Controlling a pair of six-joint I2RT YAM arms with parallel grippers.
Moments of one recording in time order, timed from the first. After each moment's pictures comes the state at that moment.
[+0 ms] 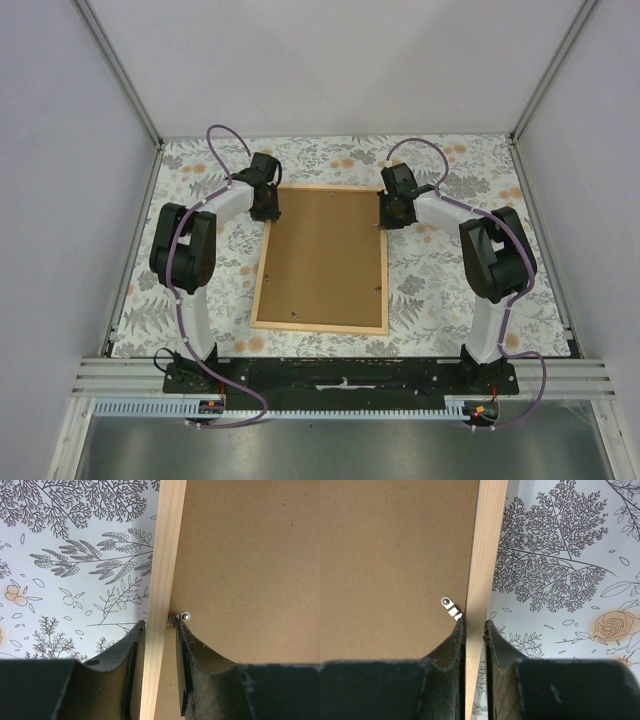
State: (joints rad) left arm -0.29 2.01 1.42 -0.50 -0.14 -0.32; right arm 0.38 1.93 1.29 -0.38 0.06 0.32
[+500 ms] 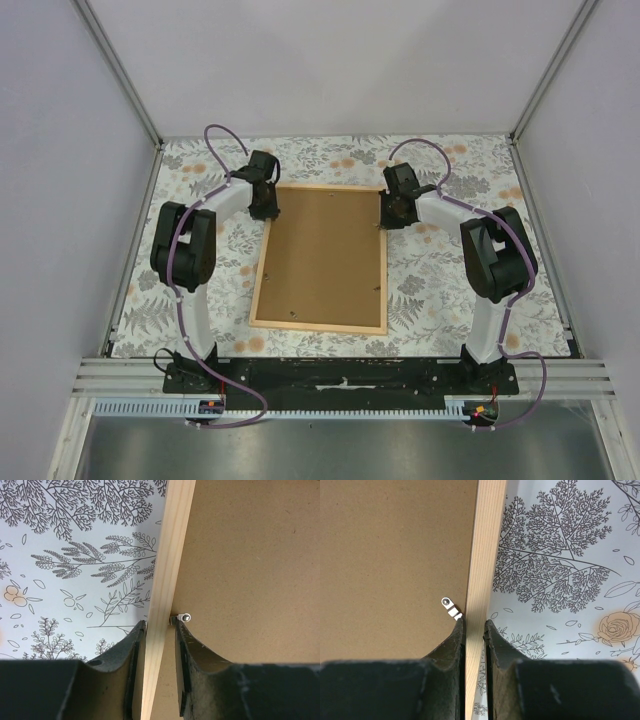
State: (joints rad) left arm -0.28 2.02 1.45 -0.52 -0.14 -0.36; right arm 0.37 1.93 1.28 -0.37 0.04 0.34
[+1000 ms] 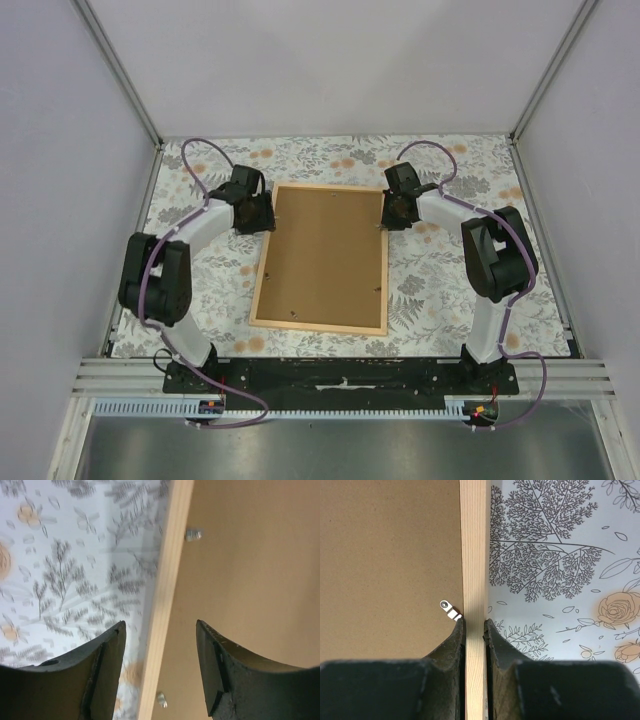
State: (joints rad) left arm -0.26 1.77 1.20 -0.47 -0.05 -0.36; right arm 0.36 1.93 1.29 -0.41 0.06 0.46
